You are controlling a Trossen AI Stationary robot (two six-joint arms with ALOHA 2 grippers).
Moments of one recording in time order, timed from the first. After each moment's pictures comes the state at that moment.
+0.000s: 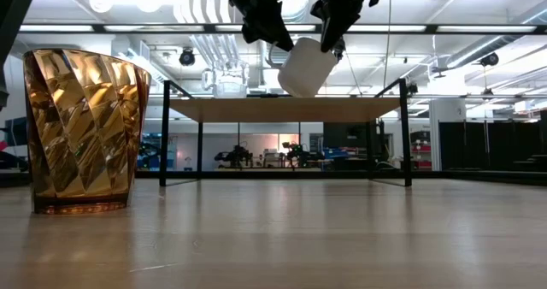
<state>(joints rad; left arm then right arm) 0.31 1.76 1.83 -0.83 0.07 0.14 -0.18 1.72 1.81 -1.22 0.18 -0.45</state>
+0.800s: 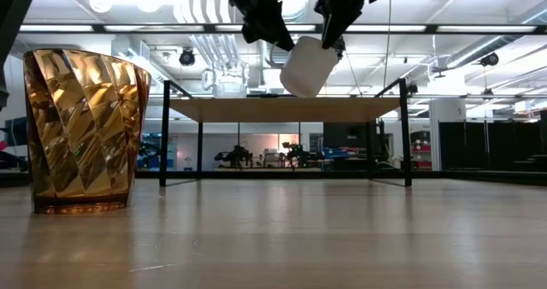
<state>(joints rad) 0.31 1.76 1.83 -0.83 0.07 0.14 -0.18 1.70 1.81 -1.23 0.20 -0.39</state>
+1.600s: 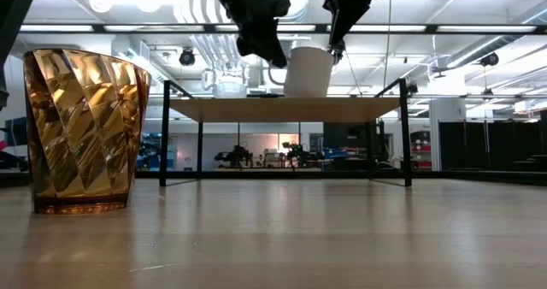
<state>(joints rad) 0.32 1.76 1.75 -0.84 0.05 0.11 -0.18 1.67 1.82 -1.27 0.21 -0.35</state>
